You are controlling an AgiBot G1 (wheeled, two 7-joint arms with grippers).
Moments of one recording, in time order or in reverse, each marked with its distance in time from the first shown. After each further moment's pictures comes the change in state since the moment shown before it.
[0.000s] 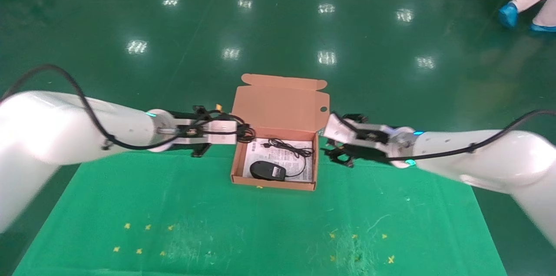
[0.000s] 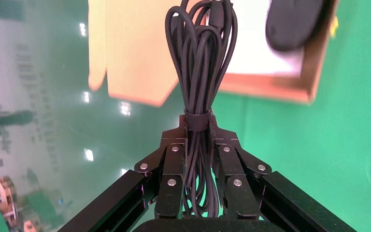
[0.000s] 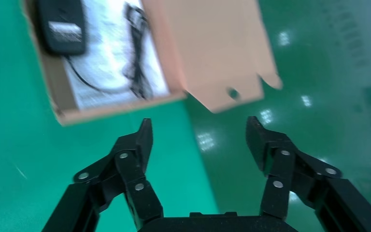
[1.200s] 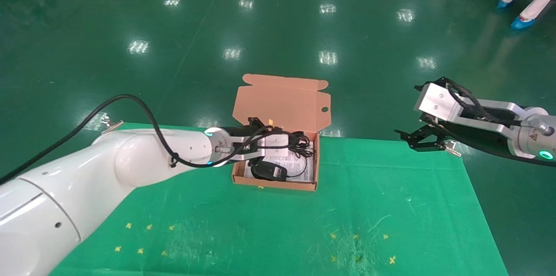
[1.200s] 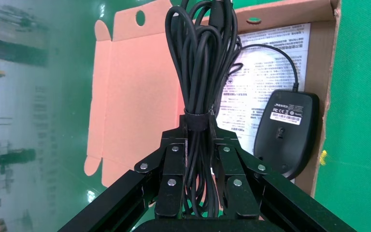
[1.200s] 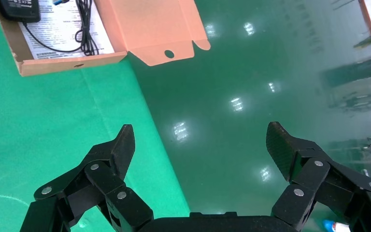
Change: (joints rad) left arm -0.003 0.100 0.281 0.180 -0.451 -0.305 0.202; right arm 0.026 0.382 -0.006 0.433 -0.099 0.010 0.274
